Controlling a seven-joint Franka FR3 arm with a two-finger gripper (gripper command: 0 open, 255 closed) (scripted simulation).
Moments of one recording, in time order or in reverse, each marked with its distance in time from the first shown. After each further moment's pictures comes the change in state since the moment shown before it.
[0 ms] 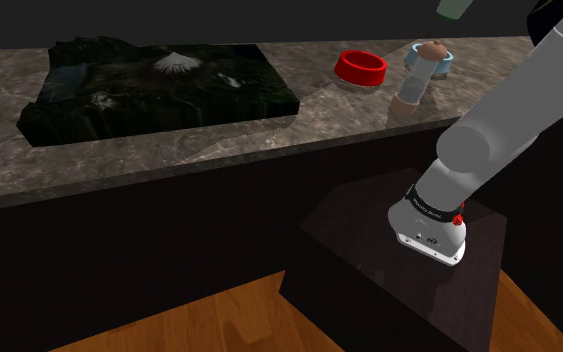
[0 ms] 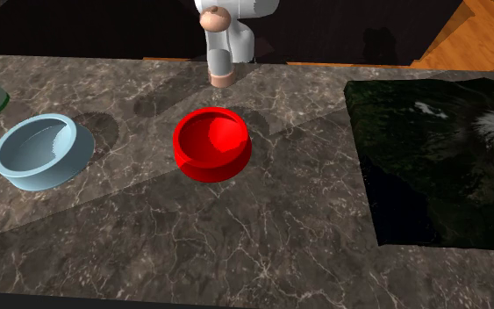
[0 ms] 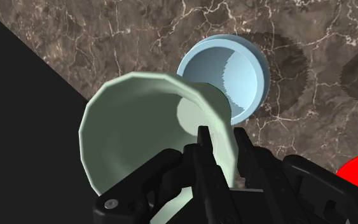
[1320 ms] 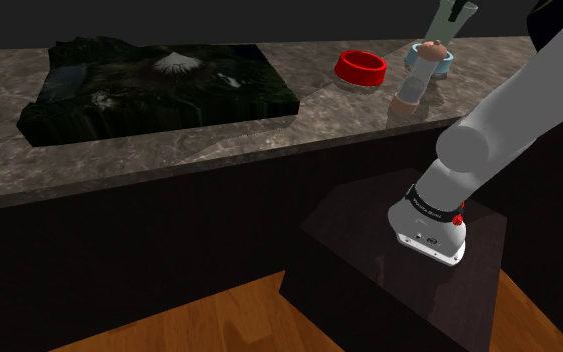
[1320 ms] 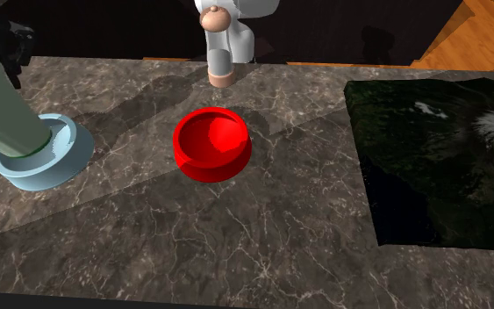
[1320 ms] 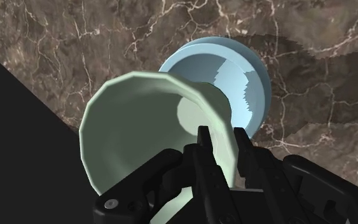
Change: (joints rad) arm -0.012 -0.057 -0.002 -0.312 -0.057 0.260 0.059
